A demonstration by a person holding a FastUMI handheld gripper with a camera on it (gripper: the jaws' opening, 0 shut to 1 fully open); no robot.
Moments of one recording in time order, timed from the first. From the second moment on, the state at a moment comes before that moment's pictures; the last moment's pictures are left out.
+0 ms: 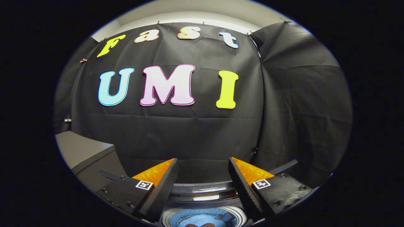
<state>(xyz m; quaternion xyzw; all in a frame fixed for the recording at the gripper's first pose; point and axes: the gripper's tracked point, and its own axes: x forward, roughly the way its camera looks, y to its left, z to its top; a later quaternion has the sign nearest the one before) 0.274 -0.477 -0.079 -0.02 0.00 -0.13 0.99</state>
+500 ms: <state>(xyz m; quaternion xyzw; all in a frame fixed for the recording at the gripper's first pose) 0.241 -0.480 -0.127 0.00 0.07 -0.16 0.98</state>
